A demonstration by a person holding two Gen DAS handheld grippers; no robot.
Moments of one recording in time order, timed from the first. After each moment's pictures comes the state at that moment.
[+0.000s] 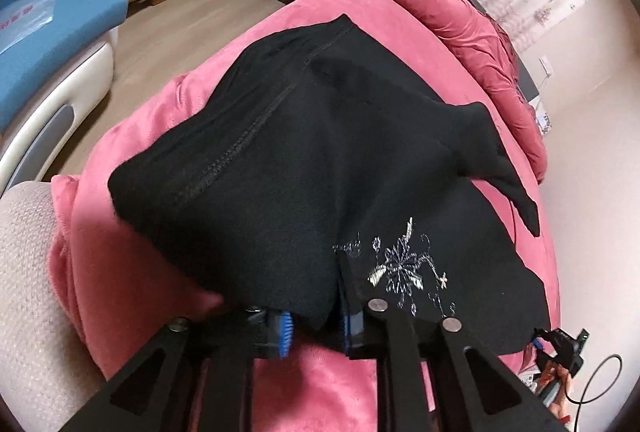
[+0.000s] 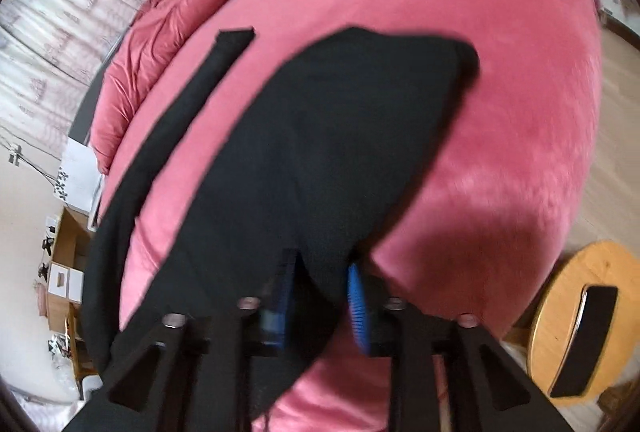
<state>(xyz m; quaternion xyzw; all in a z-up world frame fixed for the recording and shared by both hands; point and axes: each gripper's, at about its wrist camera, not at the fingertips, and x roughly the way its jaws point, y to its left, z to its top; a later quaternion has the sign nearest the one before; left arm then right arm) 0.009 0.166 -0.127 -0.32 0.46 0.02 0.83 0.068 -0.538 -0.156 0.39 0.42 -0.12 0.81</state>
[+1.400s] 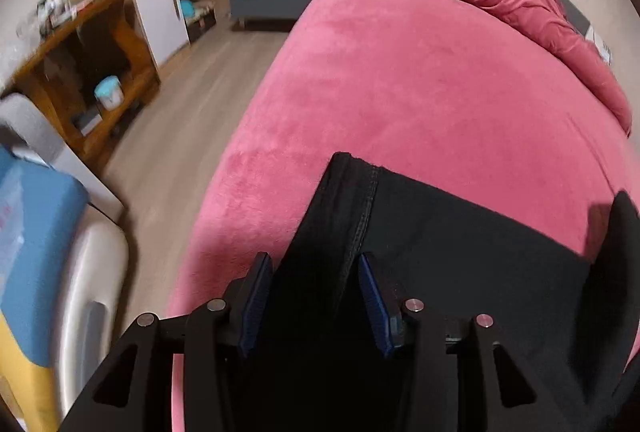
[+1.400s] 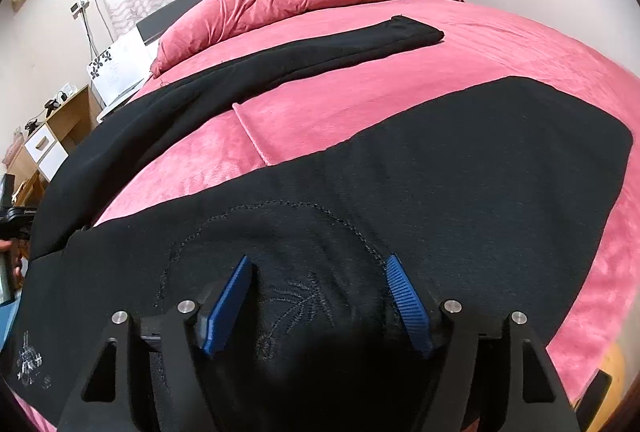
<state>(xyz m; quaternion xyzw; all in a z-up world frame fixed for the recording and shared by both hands) 0.316 0.208 -0.142 -0.12 0.49 0.12 0.85 0.110 -0.364 -0.150 0.14 0.39 -0.05 0.91</state>
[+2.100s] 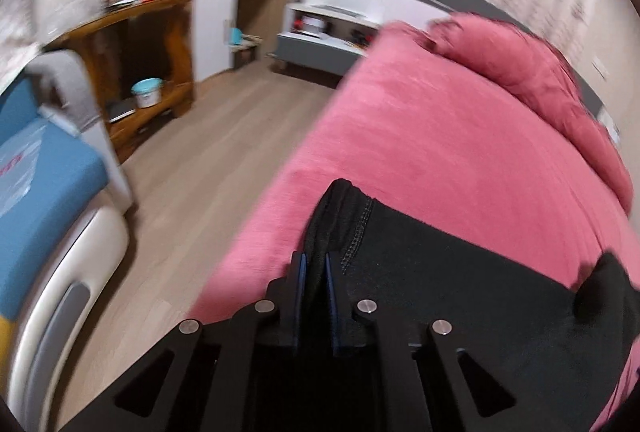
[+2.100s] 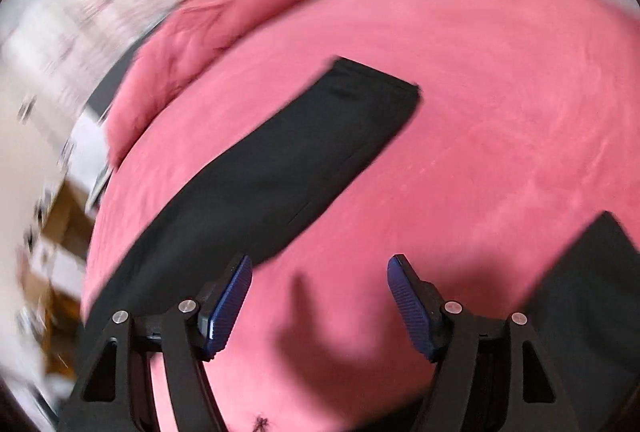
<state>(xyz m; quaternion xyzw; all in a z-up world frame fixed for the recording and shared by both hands) 0.253 0.237 -0.138 -0.19 0.37 0.20 0.89 0.304 -0.522 -0.115 0.32 0.40 -0.09 0.85</state>
